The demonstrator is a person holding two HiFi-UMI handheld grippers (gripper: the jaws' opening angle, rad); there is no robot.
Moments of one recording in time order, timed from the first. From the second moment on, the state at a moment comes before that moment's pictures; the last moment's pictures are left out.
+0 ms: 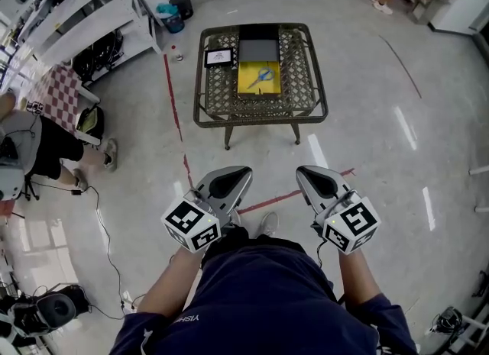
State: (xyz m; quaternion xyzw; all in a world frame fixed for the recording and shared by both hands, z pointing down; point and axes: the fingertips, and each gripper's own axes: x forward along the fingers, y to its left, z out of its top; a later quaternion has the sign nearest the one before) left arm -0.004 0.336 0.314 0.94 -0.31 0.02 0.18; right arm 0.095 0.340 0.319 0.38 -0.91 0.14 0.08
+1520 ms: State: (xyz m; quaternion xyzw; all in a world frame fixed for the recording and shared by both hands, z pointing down) left arm -0.054 0.135 0.340 0.94 -0.28 0.02 0.19; right arm 0.038 0.150 0.348 0.39 -0.90 0.16 0.10
